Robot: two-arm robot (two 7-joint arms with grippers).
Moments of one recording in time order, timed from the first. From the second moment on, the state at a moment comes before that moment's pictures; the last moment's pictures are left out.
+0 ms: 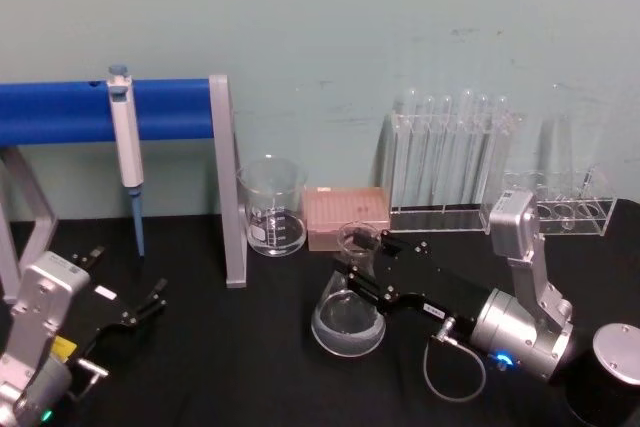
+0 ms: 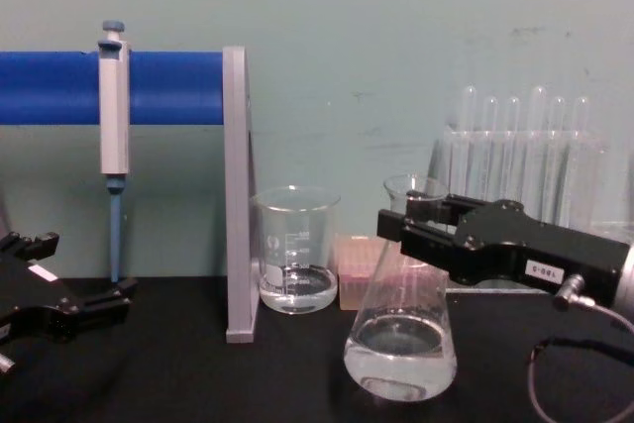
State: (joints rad) left arm -0.20 0.60 0.45 -1.41 -0.25 -0.12 0.03; right arm 0.43 0.35 -0.46 -1.18 0.45 -0.23 0.68
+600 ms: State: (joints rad) left arm -0.20 0.60 0.45 -1.41 -0.25 -0.12 0.03; right arm 0.47 0.32 -0.49 -1.11 0.44 -0.24 0.71
